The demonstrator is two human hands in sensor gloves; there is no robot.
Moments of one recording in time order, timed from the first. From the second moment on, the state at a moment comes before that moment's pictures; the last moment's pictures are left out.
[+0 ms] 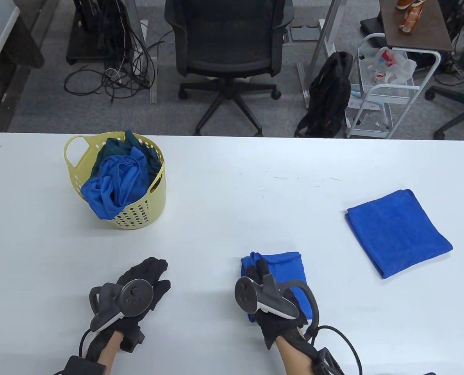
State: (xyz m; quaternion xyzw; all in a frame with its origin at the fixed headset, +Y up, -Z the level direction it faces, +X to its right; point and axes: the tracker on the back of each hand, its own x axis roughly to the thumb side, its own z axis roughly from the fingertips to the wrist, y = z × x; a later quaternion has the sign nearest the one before) left_hand -0.232 -0.750 -0.167 -0.02 -0.10 0.11 0.99; right_hand 0.059 -0.745 -0.177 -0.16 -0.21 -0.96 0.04
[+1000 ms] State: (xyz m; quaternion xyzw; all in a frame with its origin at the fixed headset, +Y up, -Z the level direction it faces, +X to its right) left_hand -0.231 -0.761 -0.172 -0.05 -0.09 0.07 0.99; right_hand 0.200 -0.760 -0.191 0.08 -0.14 -0.92 -0.36
